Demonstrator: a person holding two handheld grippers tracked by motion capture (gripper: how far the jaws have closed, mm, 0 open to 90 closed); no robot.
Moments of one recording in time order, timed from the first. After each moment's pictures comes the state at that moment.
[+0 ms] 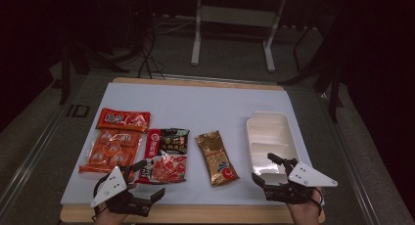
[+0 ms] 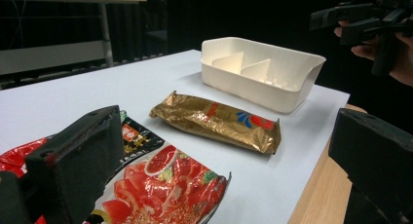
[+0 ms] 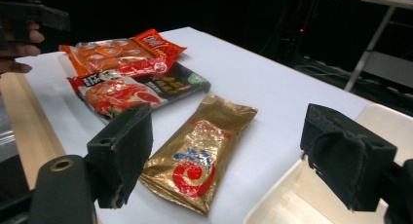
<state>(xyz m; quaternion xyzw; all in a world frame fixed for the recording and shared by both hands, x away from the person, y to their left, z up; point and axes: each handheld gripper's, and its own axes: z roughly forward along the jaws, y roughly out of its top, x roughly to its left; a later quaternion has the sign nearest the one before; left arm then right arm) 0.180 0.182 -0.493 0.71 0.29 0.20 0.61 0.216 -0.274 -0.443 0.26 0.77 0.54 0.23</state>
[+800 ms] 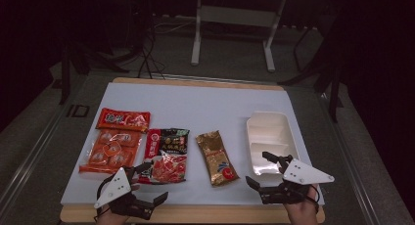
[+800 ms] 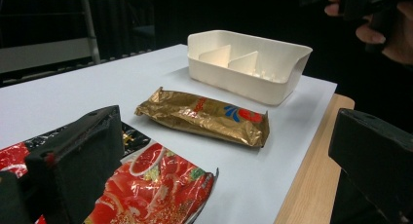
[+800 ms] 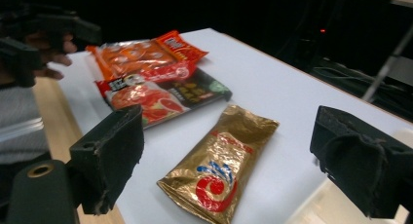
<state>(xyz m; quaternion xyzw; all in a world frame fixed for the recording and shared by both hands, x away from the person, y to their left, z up) 0.179 0.175 -0.493 0.73 0.27 0.18 0.61 0.213 -0.255 -0.420 0.23 0.79 0.53 0.21</state>
